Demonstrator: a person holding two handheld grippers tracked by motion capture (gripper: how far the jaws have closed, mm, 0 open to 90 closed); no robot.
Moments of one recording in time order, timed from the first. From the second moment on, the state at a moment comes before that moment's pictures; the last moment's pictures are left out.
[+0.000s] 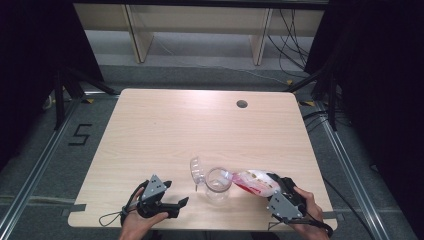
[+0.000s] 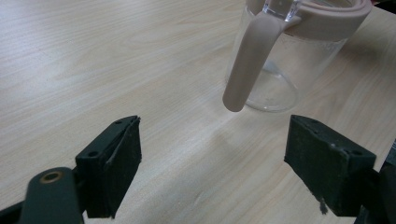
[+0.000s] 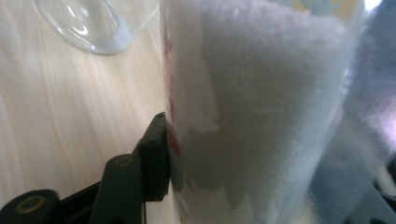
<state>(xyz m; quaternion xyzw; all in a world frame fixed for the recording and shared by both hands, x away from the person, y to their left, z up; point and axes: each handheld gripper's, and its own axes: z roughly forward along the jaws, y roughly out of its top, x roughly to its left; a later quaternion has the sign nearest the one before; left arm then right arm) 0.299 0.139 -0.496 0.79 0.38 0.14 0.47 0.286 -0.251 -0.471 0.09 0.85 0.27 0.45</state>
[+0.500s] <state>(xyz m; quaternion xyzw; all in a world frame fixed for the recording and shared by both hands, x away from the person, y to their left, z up) 0.297 0.139 -0.496 0.79 0.38 0.14 0.46 0.288 -0.247 -0.467 0.04 0.84 0.21 0.50</state>
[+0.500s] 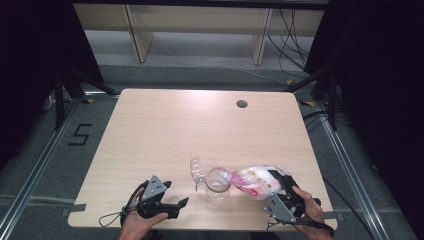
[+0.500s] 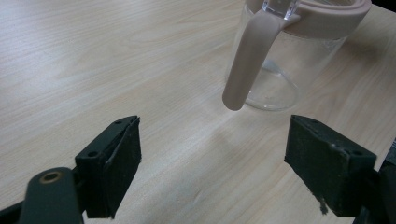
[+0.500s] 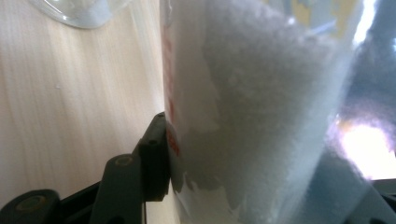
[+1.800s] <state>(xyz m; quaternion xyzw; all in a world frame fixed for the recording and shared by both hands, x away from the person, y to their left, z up) 0.298 0.139 -0.496 0.79 0.37 0.14 0.46 0.289 -0.236 -0.461 -0.05 0.80 0.12 0.59</state>
